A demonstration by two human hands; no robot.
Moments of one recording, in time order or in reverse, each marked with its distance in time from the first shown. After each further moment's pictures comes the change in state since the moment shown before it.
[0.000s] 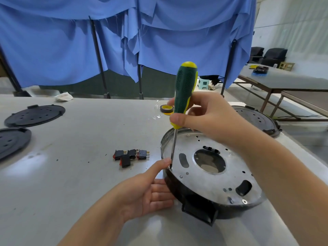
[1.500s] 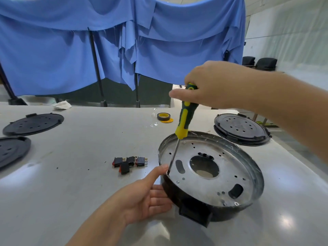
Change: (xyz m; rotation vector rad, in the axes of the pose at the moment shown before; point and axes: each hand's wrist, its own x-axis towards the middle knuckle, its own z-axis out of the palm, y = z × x) left_hand -0.004 0.001 0.005 0.001 0.034 0.020; right_hand 0.033 -0.073 -0.043 -1.309 -0.094 -0.117
